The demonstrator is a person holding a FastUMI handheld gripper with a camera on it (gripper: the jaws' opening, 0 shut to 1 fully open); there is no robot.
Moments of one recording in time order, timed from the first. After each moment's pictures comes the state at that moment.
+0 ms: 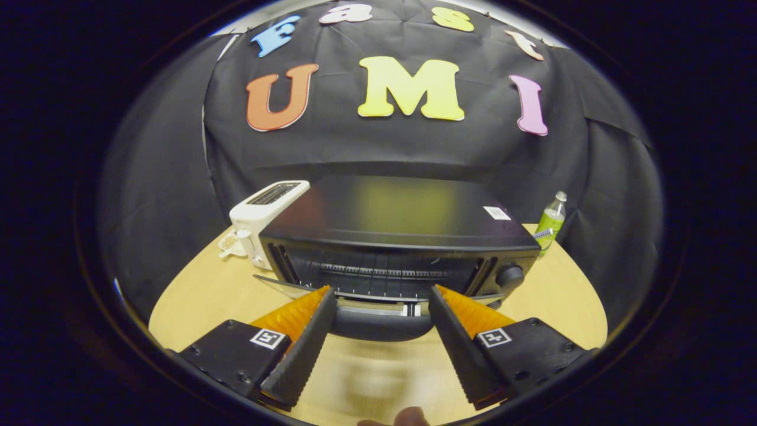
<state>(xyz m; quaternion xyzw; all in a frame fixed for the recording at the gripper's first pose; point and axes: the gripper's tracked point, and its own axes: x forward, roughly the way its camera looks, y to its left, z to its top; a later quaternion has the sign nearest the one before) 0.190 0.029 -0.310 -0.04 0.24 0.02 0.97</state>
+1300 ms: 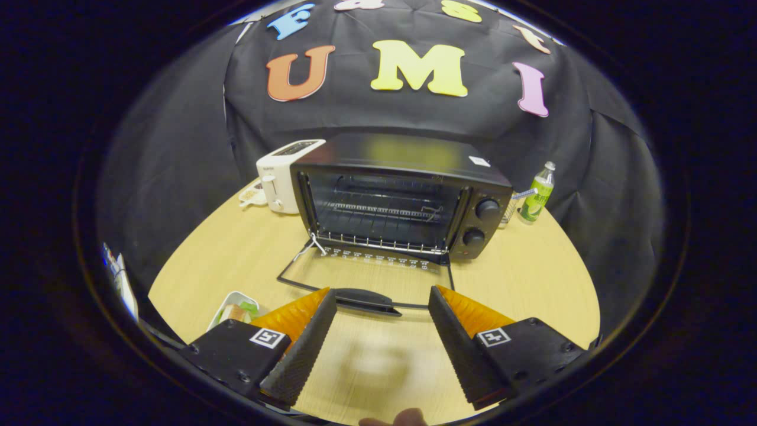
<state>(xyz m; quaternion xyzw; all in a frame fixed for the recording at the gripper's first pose) 0.082 0.013 -0.317 -0.05 0.31 0.06 0.95</state>
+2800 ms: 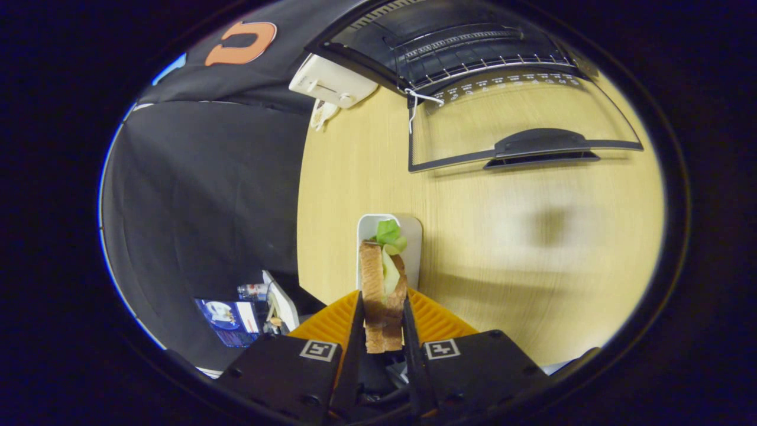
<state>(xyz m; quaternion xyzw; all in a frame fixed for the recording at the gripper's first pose) 0.003 0.167 -0.393 0.26 0.62 0.24 0.70</state>
